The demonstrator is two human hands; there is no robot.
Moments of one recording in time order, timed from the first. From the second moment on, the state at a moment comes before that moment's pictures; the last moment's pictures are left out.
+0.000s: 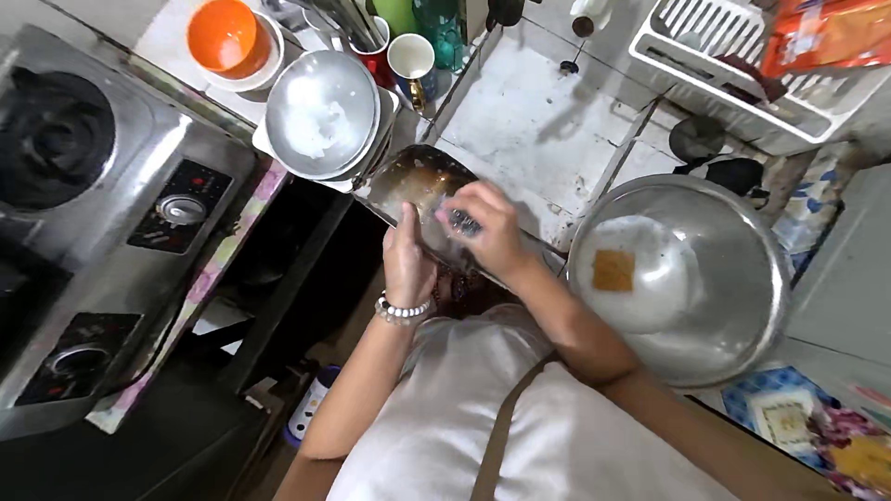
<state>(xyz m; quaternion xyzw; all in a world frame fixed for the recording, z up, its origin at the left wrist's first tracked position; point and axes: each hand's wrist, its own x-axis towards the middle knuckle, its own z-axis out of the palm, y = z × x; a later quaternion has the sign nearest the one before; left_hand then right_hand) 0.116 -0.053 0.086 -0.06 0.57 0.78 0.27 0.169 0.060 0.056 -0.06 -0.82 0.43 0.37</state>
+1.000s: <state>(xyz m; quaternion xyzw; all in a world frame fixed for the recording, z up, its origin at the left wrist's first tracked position) 0.028 -0.035 0.008 0.39 0.60 0.69 -0.13 0.155 0.043 0.062 -0.10 -0.82 0.42 0.38</state>
